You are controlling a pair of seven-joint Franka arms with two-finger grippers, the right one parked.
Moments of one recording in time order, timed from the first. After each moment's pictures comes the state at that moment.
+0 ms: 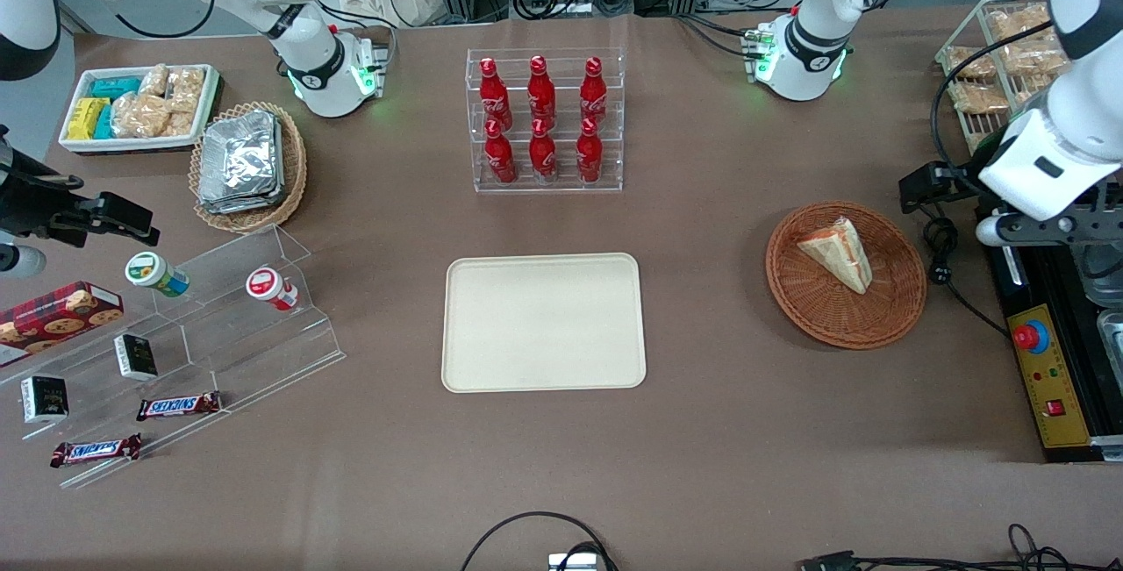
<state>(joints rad) -0.03 0.05 -0.10 -1.59 0.01 1.51 -0.15</state>
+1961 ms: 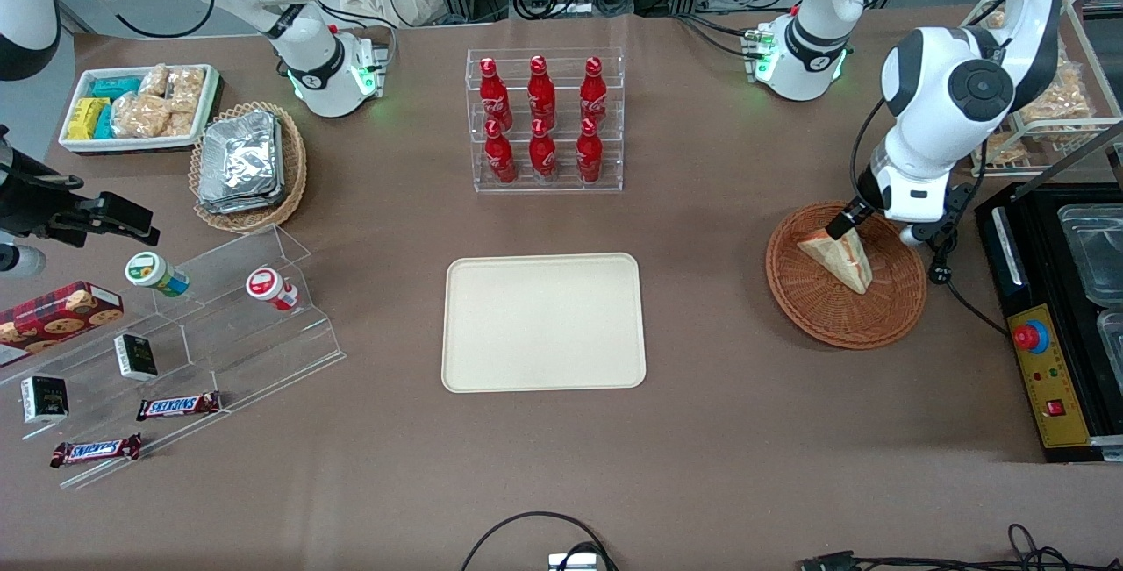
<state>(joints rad) -0.02 -0.16 -0.09 -2.49 0.01 2.32 -0.80</state>
